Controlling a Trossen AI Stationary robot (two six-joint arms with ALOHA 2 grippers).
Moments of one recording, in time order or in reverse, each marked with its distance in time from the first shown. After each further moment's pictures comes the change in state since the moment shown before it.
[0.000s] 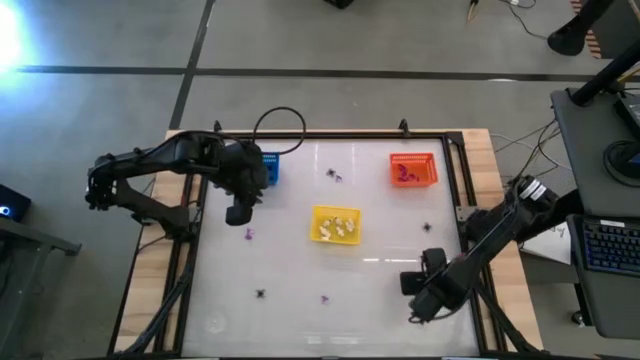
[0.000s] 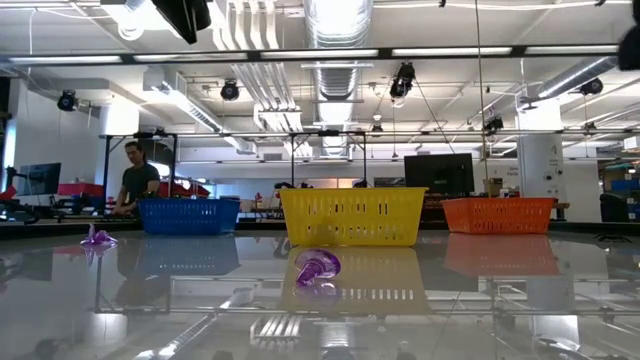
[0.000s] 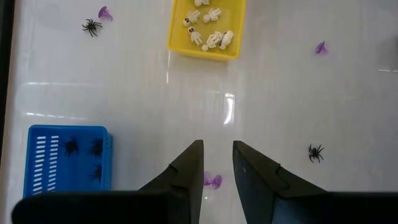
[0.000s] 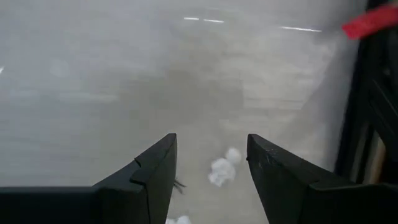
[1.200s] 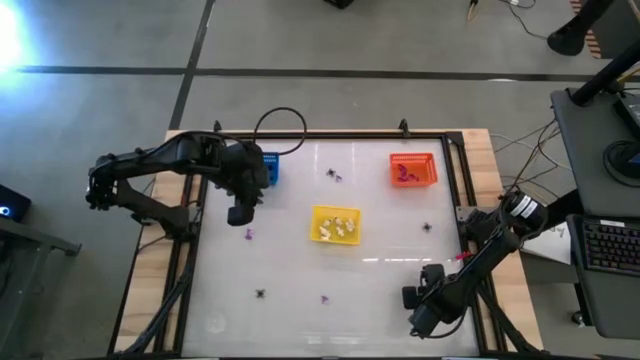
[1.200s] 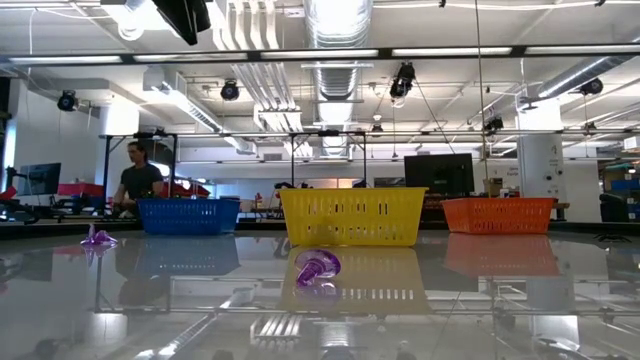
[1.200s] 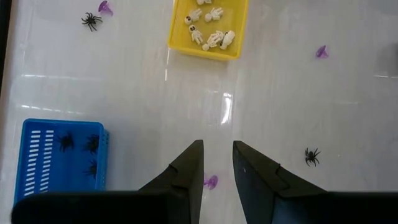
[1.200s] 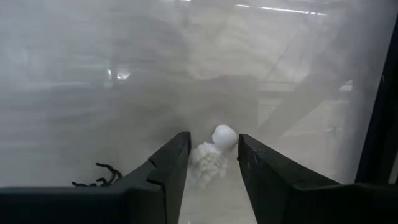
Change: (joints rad) left arm -0.002 0.007 0.000 0.001 0.001 -0.040; right arm 0.088 0.182 -0.082 0.230 -0.131 0.089
